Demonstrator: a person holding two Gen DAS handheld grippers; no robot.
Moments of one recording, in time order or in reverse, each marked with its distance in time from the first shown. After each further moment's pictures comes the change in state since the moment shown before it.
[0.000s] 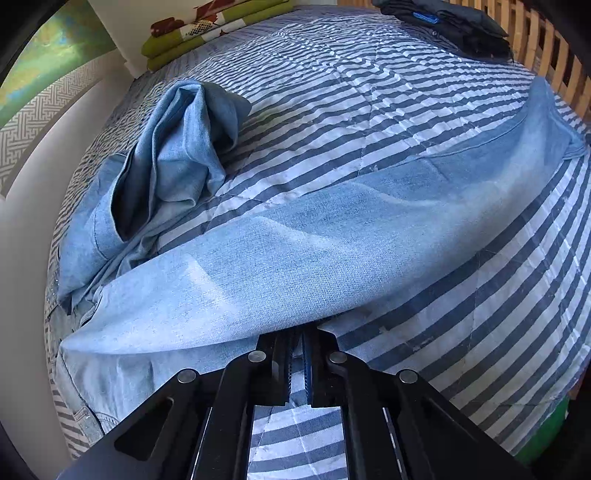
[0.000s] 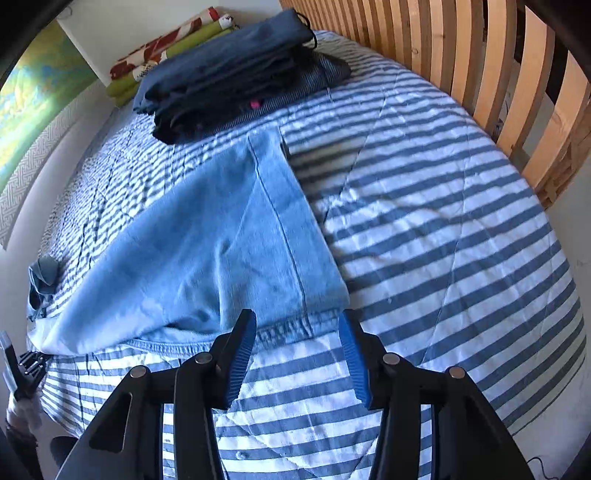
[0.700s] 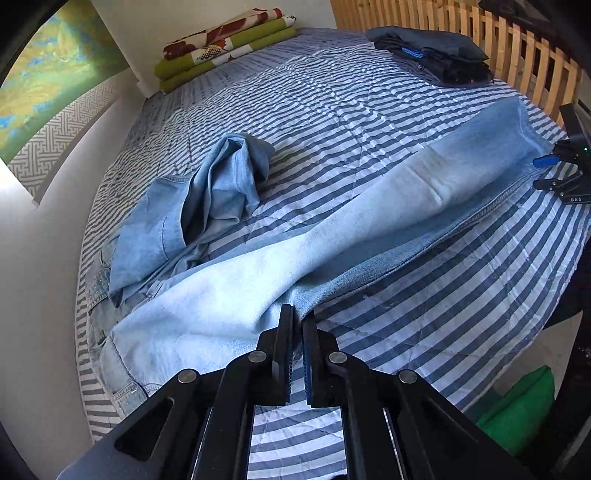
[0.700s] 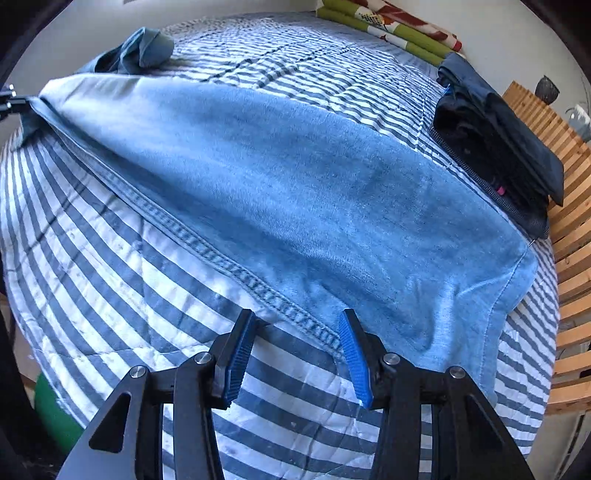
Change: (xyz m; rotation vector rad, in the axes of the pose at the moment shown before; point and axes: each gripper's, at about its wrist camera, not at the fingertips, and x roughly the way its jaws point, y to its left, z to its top) left arm -0.102 0.014 -0.020 0.013 -0.072 0.023; right arm 0.041 0.181 -0.076 -0.880 0.006 -0.098
